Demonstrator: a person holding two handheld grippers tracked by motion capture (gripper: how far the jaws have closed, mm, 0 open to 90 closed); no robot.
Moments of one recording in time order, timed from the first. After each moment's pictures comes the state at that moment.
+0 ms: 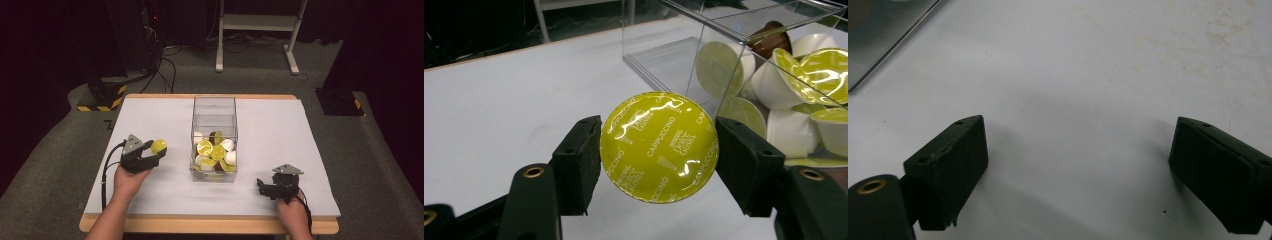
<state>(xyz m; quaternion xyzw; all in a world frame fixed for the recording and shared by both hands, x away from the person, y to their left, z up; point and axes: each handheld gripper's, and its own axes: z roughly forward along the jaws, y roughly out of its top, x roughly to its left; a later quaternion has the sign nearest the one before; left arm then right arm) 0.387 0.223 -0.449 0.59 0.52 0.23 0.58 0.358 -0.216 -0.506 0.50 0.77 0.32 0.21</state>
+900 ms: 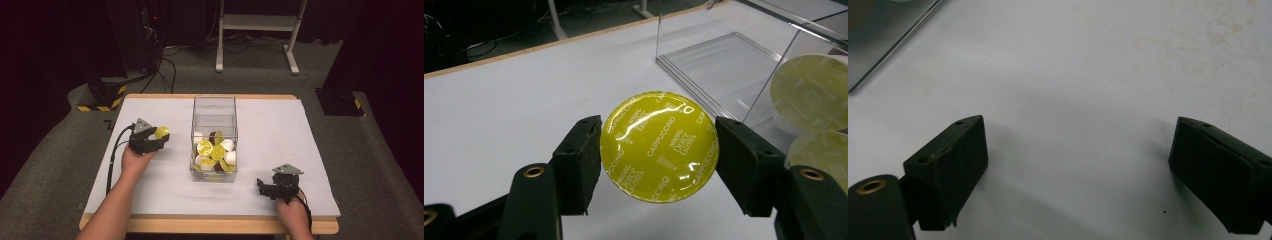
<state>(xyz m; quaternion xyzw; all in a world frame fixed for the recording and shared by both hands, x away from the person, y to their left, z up) 0.455 0.224 -0.461 0.61 0.53 0.24 0.54 0.358 -0.217 -0.506 0.50 0.77 0.32 0.21</state>
